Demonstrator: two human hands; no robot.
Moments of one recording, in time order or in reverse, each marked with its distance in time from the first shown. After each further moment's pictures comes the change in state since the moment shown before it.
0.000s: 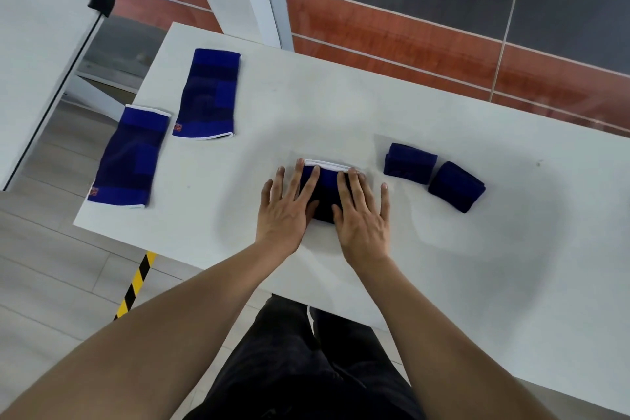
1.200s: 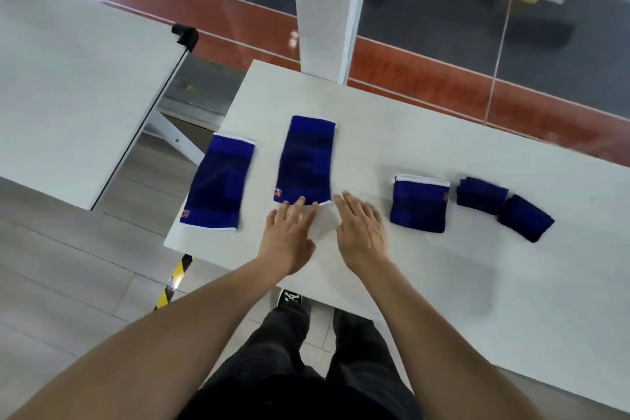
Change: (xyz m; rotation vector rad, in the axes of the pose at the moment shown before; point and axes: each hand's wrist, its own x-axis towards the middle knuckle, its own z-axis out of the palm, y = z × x) left_hand -0.034 -0.153 -0.054 -0.103 -0.232 -0.007; right_hand 0.041 -0.166 -0.010 0.086 -0.171 -0.045
